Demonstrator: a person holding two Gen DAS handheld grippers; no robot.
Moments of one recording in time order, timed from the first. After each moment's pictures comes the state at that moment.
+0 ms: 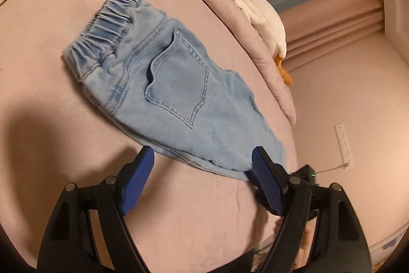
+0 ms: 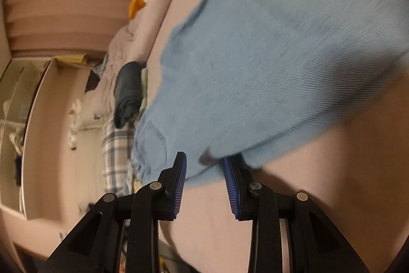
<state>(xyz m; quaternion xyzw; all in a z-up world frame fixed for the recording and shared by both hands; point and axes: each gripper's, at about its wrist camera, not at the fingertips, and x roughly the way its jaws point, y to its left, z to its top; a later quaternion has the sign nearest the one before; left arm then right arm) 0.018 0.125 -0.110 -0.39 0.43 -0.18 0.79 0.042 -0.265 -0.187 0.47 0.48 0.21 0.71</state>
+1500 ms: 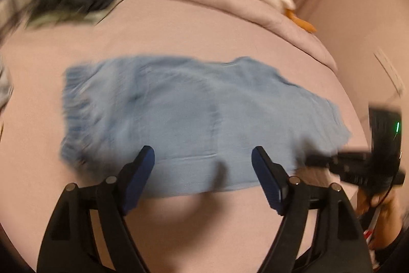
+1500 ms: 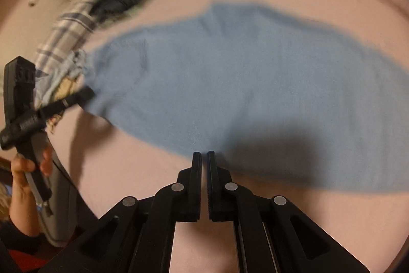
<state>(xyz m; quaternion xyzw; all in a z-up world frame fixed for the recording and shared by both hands) 0.070 0.071 -0.083 -0.11 0.45 -0.17 0.87 0.054 -0.158 -0.117 0.02 0.53 0.25 0.81</state>
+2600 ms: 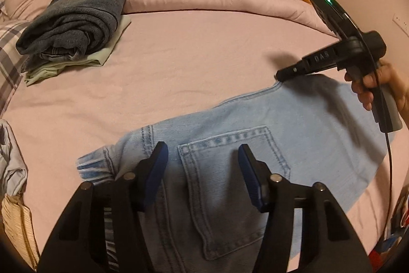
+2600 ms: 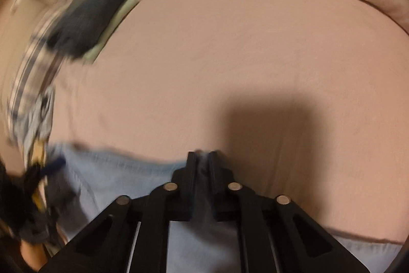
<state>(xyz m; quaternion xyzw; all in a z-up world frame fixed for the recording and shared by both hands) 0.148 0.096 -0.112 0.01 0.44 -0.12 0.89 0.258 -0.080 -0.153 0.01 0.58 0.25 0.78</state>
